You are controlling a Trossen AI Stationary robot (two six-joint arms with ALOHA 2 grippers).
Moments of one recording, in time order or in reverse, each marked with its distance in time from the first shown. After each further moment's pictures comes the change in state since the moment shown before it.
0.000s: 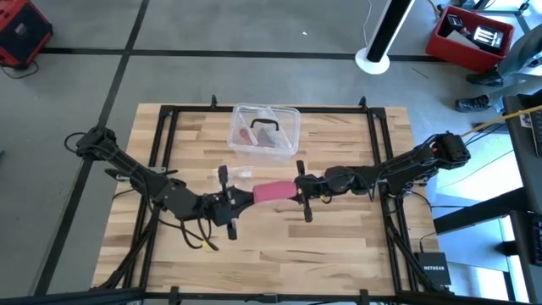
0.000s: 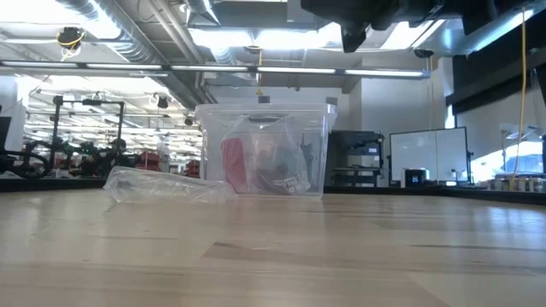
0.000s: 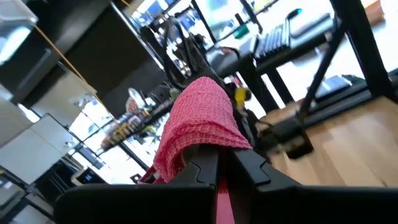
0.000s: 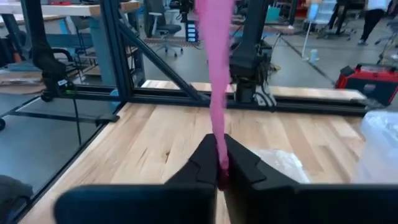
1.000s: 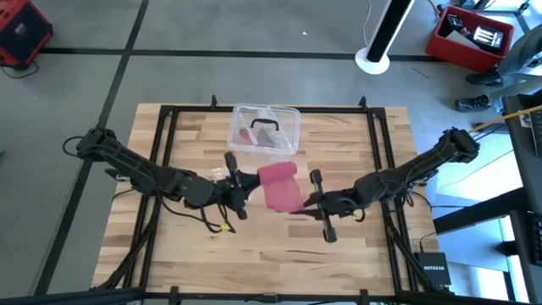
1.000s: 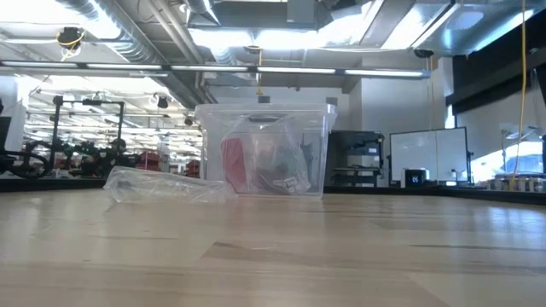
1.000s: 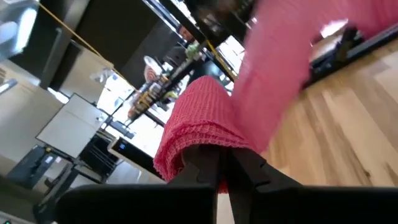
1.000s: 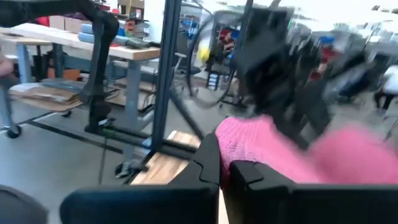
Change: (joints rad) left arm 0.138 0.011 0.000 -0.154 -0.023 0.053; right arm 0.254 -0.155 0.225 -0.210 0.151 -0.187
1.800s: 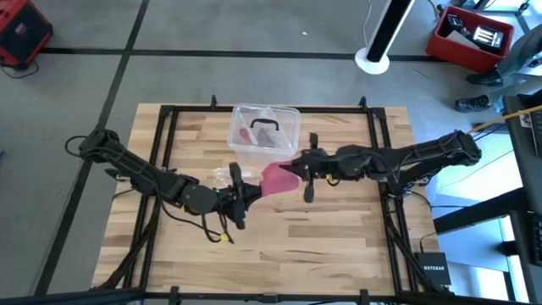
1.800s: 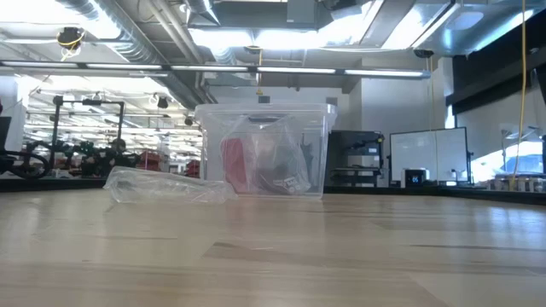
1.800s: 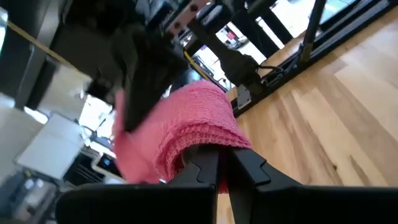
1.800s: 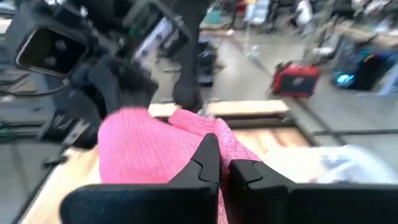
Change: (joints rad) left arm -0.063 0.034 0.001 -0.015 0.055 0.025; right arm -0.286 0.012 0.156 -0.363 0.068 0.219
